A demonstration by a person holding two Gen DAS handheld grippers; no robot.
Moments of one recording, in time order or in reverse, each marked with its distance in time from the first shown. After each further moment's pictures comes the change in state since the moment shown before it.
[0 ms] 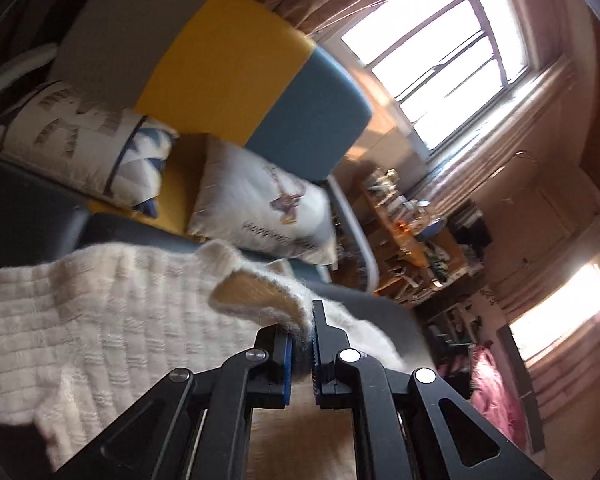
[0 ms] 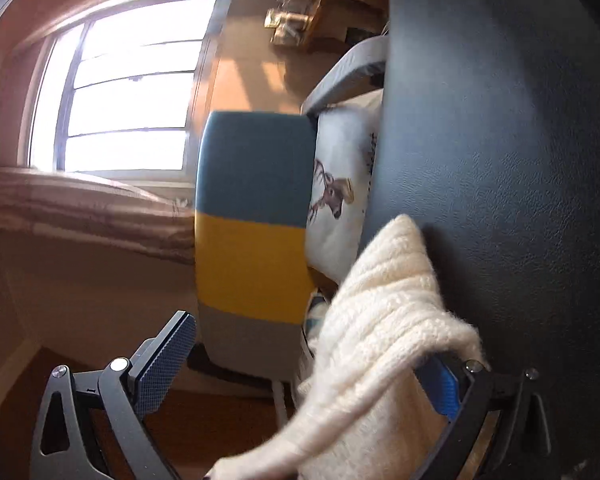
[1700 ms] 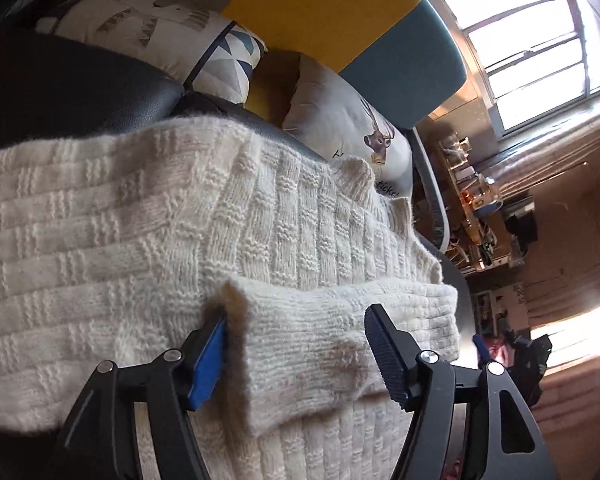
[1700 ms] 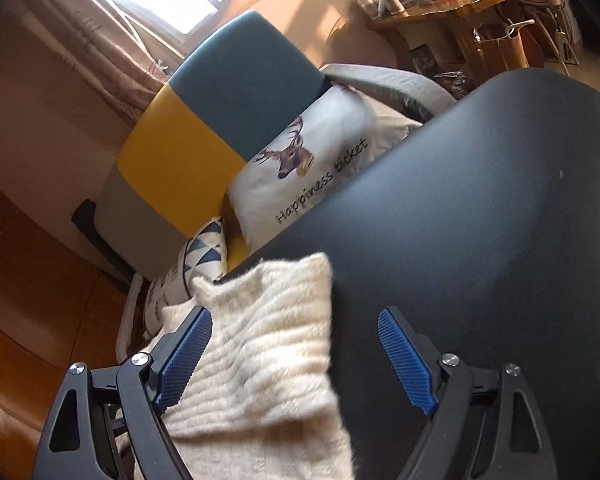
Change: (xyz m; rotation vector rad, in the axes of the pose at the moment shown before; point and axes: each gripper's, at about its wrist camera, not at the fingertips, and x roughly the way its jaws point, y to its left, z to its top) left arm 0.040 0.067 -0.024 -0.091 0.171 0.089; right arm -0.004 0.041 0.055 -0.533 0.168 -0.405
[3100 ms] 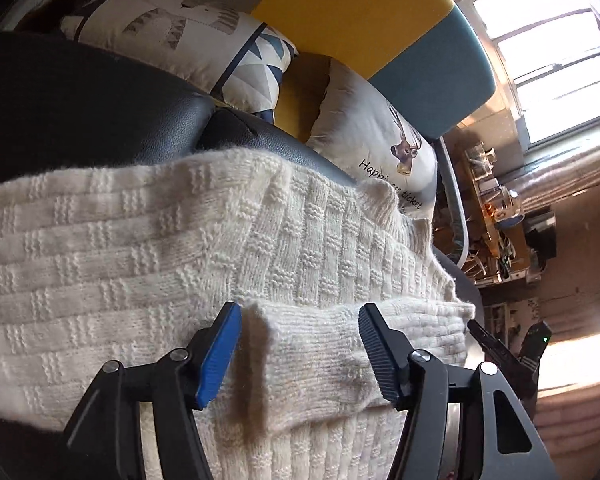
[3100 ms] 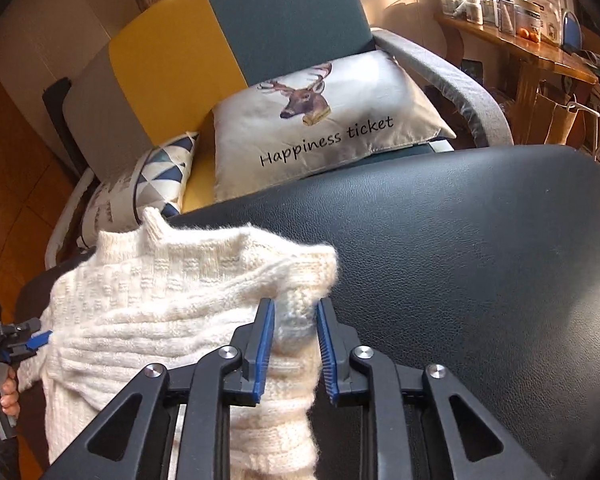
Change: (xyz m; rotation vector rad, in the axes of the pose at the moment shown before) left arm -0.014 0.017 0.018 -0.127 0.040 0.027; right arm 0.059 0.049 -0.001 -0.382 0.171 -0.200
